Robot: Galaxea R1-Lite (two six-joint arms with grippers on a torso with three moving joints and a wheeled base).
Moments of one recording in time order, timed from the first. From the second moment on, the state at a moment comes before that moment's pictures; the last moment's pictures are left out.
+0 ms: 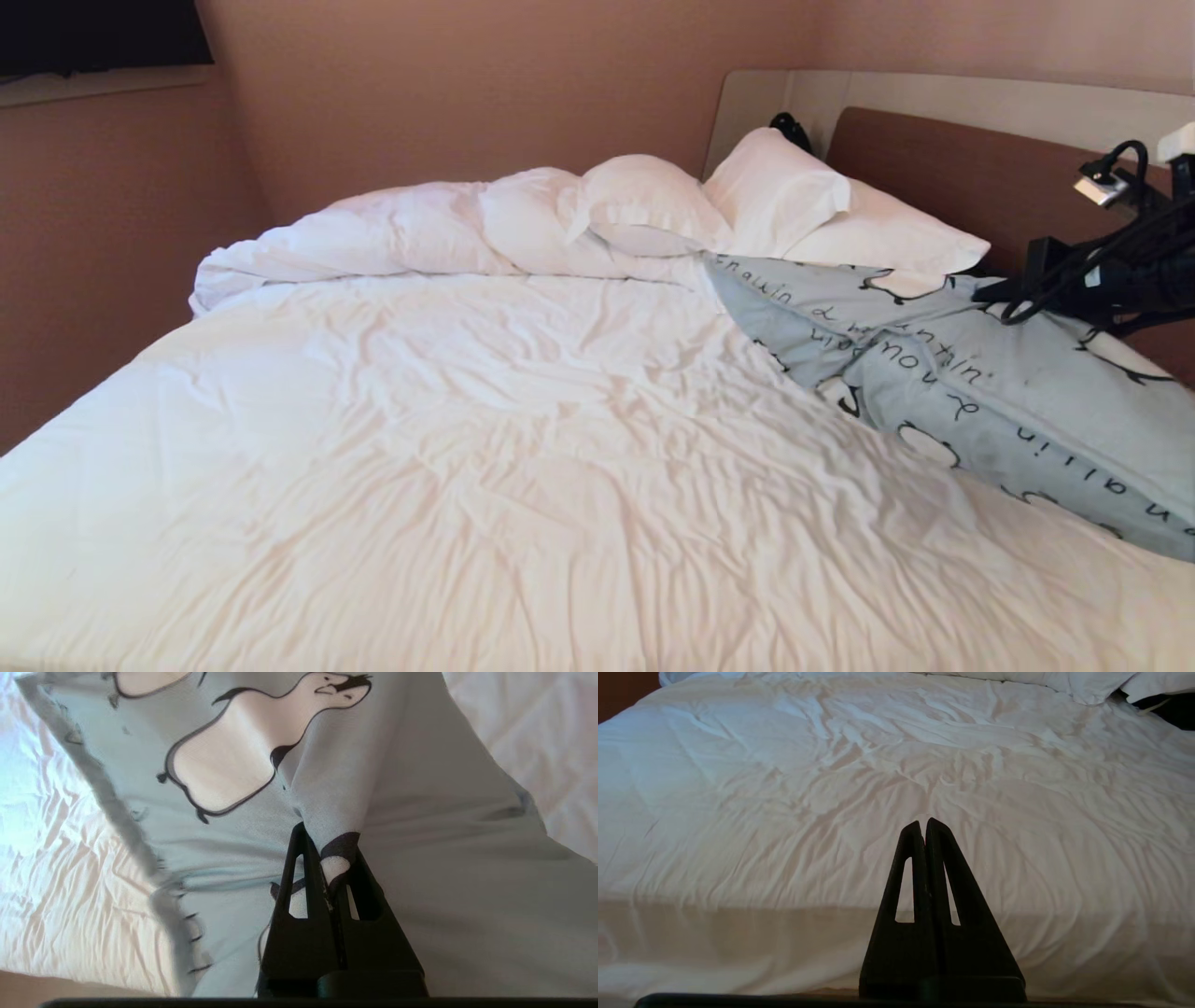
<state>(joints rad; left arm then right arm) 0.00 0.00 0.00 -0.01 0.01 -0.08 -0.19 1.81 -1.61 0.34 0.41 0.18</state>
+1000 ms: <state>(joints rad) 0.00 0.00 0.00 -0.01 0.01 -0.07 -0.19 1.81 -1.61 0.34 0.41 0.18</state>
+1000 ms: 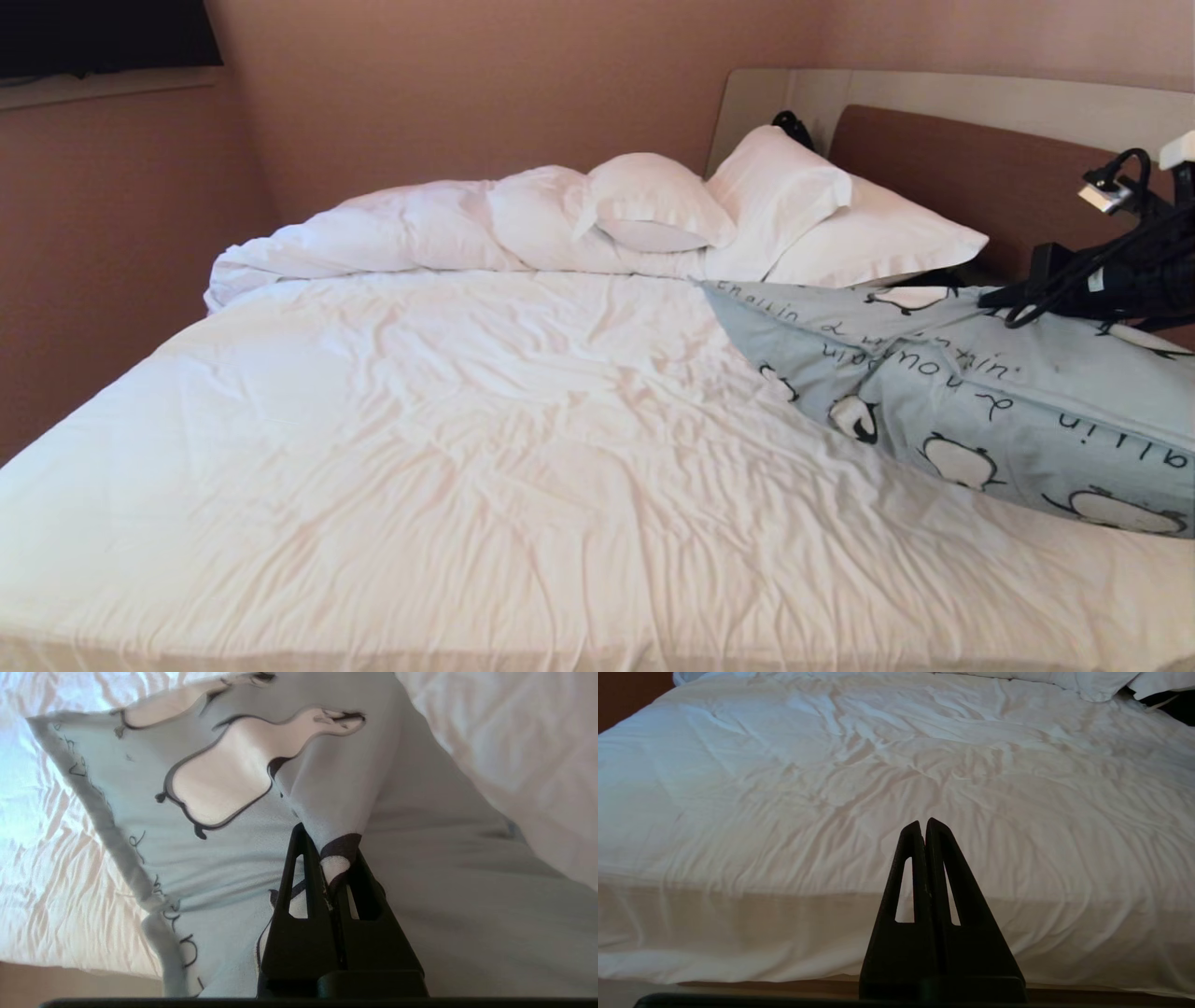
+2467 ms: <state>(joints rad) 0.00 0.00 0.00 0.00 0.01 -0.08 -0.19 1.80 -1.59 0.33 0.42 0.18</state>
